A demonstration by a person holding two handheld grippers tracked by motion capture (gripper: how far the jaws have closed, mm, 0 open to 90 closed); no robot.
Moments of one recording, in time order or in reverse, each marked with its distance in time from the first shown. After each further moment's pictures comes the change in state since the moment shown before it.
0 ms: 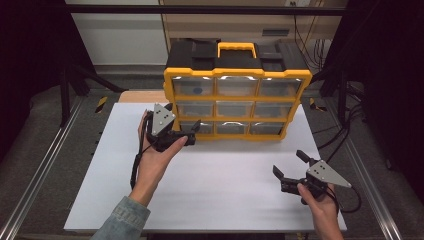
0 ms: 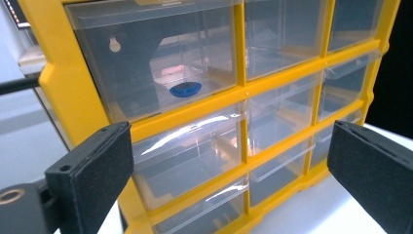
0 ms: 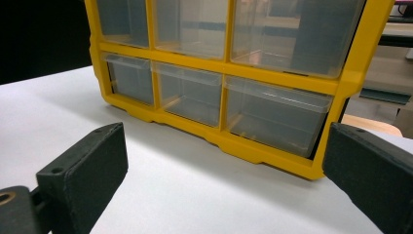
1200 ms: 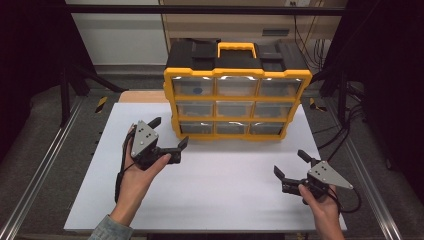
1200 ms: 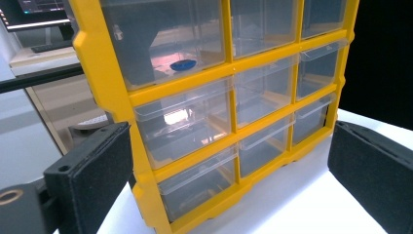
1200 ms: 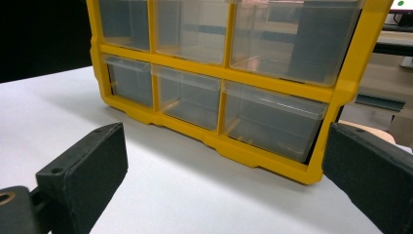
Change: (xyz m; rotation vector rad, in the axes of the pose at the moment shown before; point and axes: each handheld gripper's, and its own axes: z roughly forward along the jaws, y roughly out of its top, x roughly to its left) left arm 0.005 -0.019 -0.045 -0.017 -0.047 -0.010; right arm 0.001 0.003 -0.004 -0.008 -0.006 -0.025
